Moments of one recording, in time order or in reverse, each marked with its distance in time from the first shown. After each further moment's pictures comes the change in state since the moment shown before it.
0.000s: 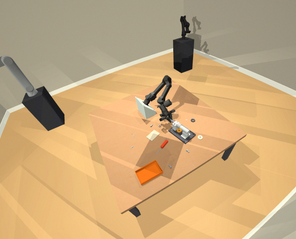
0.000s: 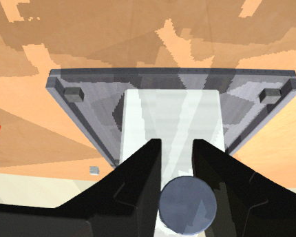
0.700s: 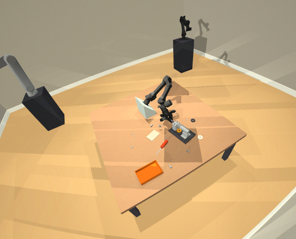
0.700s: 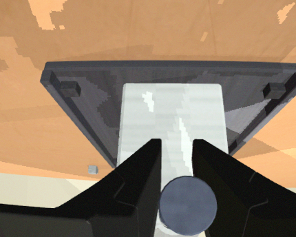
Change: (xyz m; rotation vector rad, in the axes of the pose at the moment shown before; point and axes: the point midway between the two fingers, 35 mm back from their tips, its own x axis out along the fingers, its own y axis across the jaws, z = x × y) arm 0.005 0.000 -0.005 -0.002 0.000 -0.001
